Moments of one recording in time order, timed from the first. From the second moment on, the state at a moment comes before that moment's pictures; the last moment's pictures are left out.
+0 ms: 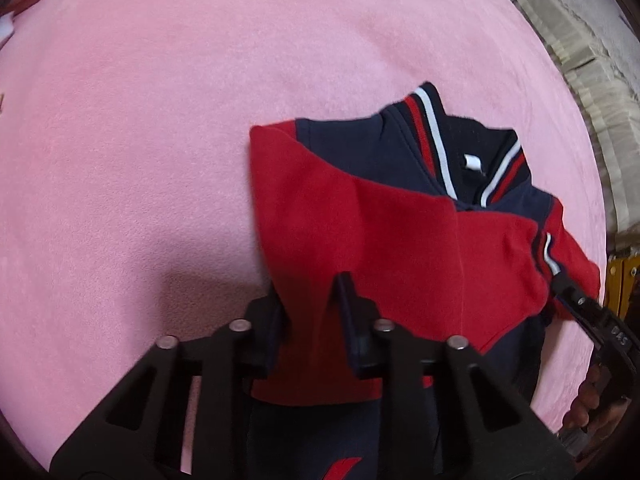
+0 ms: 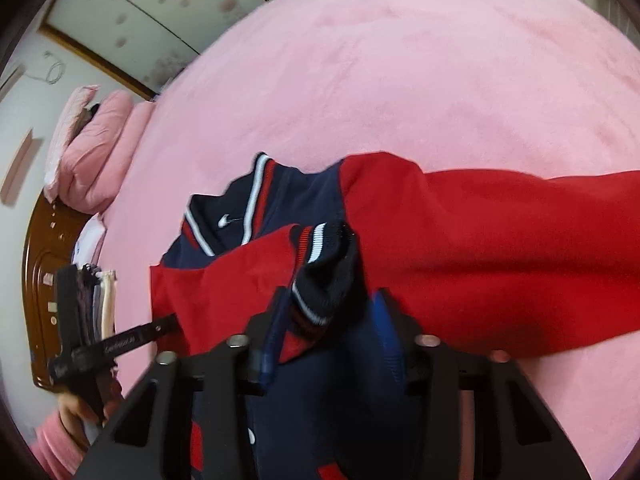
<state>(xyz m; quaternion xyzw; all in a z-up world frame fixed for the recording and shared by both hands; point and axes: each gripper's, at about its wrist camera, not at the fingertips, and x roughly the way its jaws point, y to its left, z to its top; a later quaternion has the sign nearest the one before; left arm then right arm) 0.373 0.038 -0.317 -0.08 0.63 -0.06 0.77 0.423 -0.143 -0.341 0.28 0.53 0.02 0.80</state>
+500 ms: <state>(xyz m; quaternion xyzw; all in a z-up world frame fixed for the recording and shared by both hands) 0.375 0.088 -0.306 -0.13 0.62 -0.05 0.77 0.405 -0.174 -0.367 0.30 0.54 -0.01 0.78</state>
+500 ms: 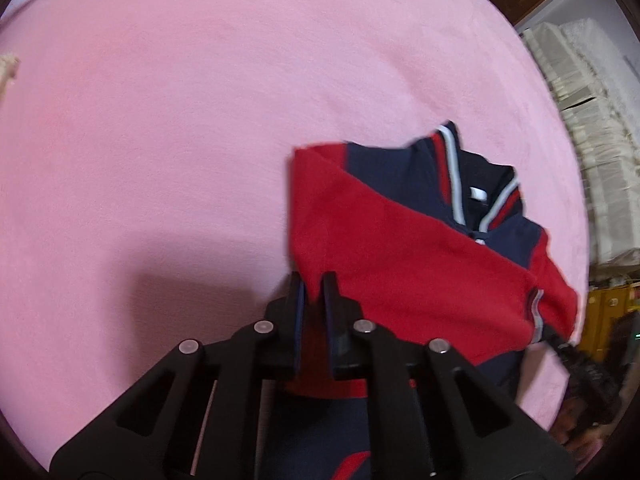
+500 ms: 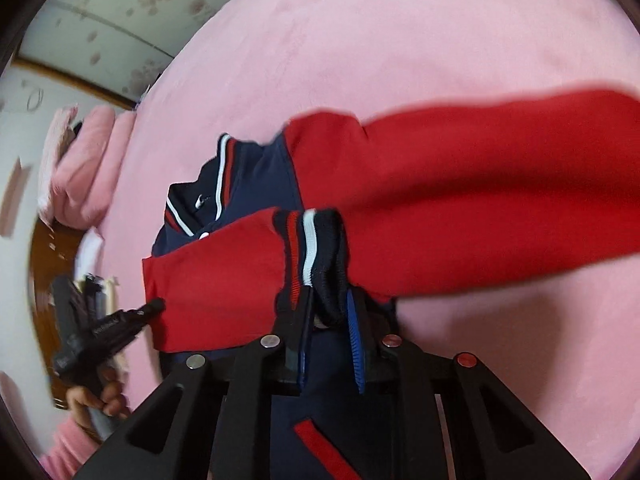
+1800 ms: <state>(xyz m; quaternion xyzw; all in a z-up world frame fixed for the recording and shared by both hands) 0.314 0.062 -0.313 -0.16 0.61 0.00 0.77 0.428 -0.094 -0.367 0.22 0.53 0.00 0.82</state>
